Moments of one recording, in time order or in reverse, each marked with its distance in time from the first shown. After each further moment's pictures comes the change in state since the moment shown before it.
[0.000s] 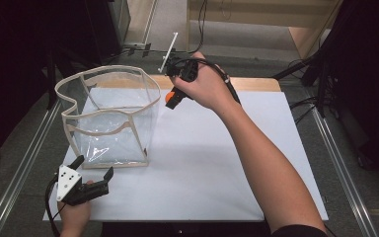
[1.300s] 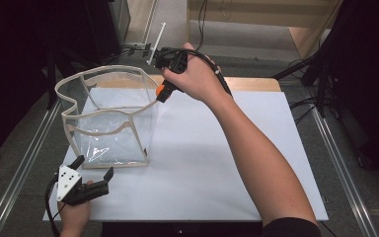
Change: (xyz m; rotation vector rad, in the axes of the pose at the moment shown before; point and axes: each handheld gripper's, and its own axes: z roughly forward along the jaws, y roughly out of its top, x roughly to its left) left arm 0.000 0.000 0.000 0.001 -0.003 0.004; right arm 0.000 0.029 -0.008 0.001 -0.003 -0.018
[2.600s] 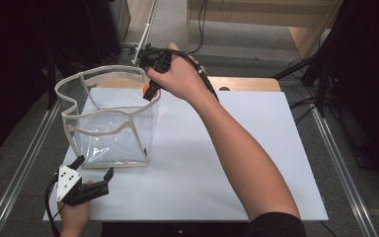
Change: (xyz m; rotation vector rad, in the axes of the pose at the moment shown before) left arm 0.000 0.000 0.000 -0.003 -0.005 -0.004; right arm -0.005 0.032 0.022 -0.009 -0.018 0.006
